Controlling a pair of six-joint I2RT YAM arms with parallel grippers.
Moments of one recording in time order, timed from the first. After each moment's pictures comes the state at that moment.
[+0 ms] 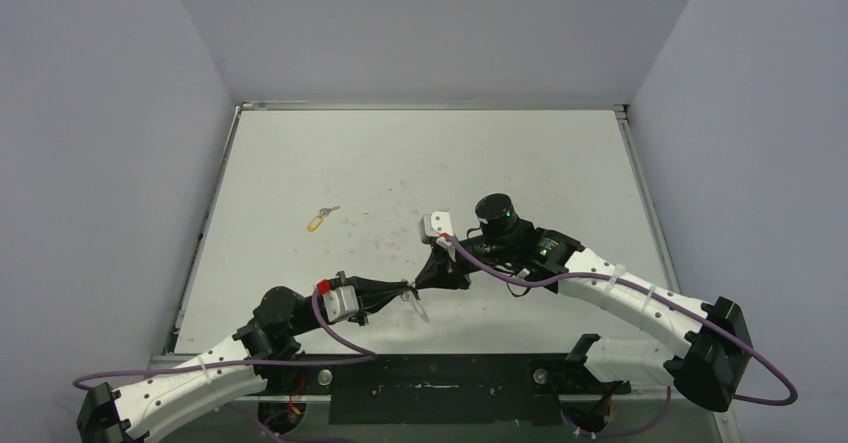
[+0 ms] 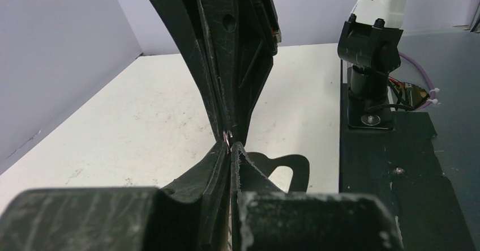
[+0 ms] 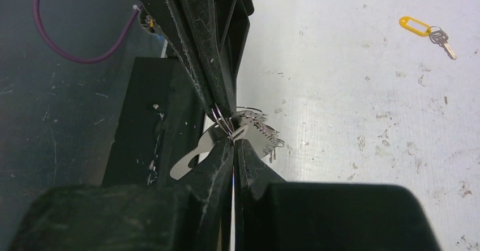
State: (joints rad) left arm -0.98 0.44 0.16 0.49 0.33 0.11; right arm 0.87 1.17 0.90 -0.23 -0.79 -0.28
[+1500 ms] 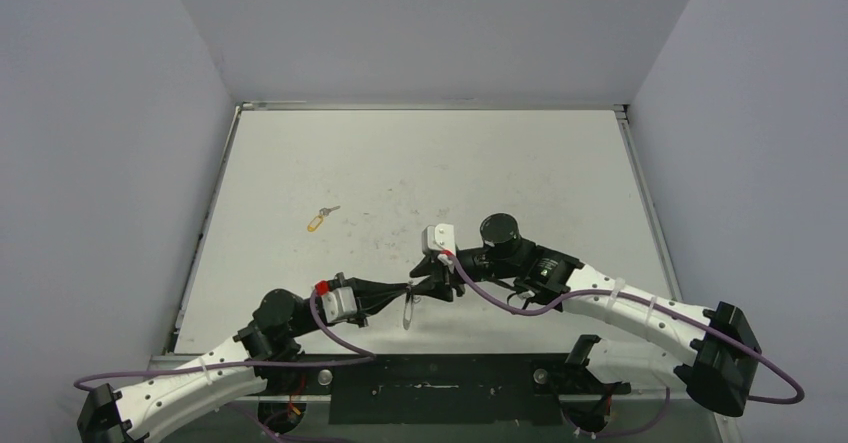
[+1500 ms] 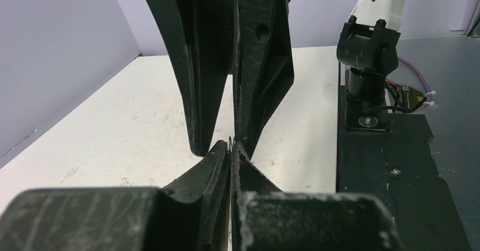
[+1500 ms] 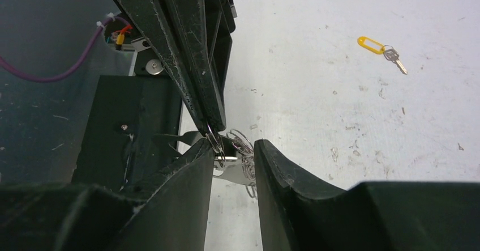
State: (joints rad) left arm -0.98 0.42 0.13 0.51 0.32 0.09; right arm 0.95 1.10 0.75 0.00 -0.62 -0.24
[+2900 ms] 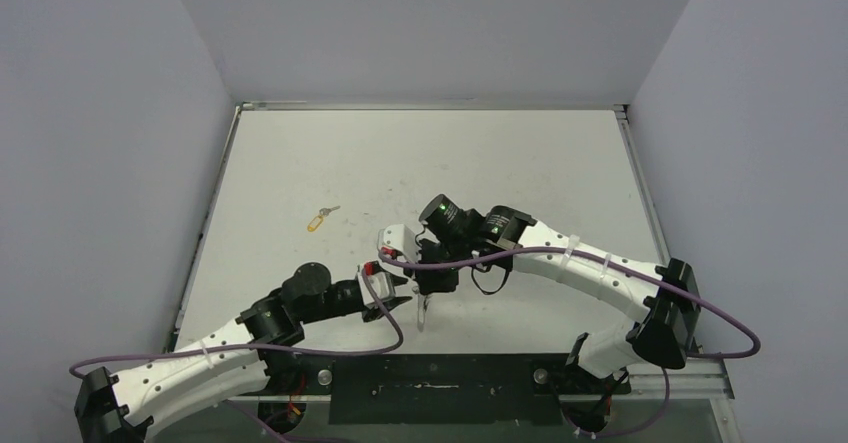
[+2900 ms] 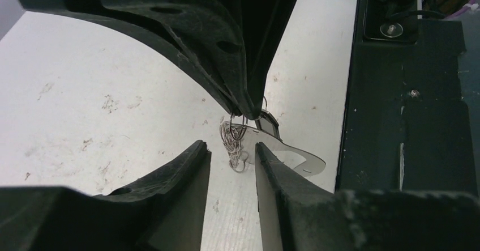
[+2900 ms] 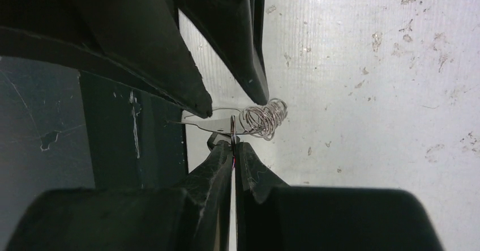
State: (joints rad) left arm -0.98 0.60 0.36 0.04 0.27 0.20; right arm 1.03 1.46 1.28 -0.83 -0.39 -0.38
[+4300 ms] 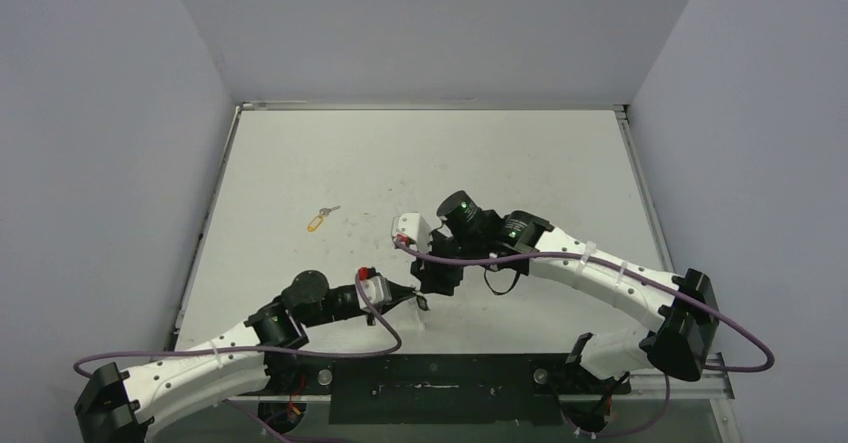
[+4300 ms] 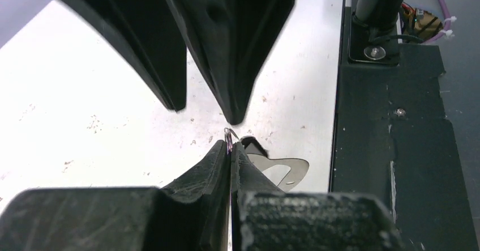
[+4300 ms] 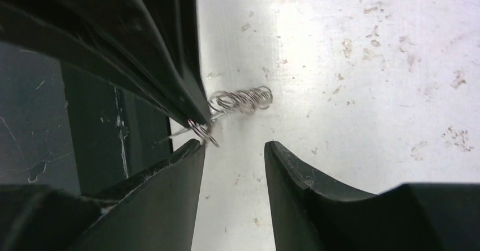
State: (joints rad) left arm -0.98 0.65 0.27 0.25 0.32 0.15; right arm 1.00 1.40 1.19 -0.69 -0.39 -0.32
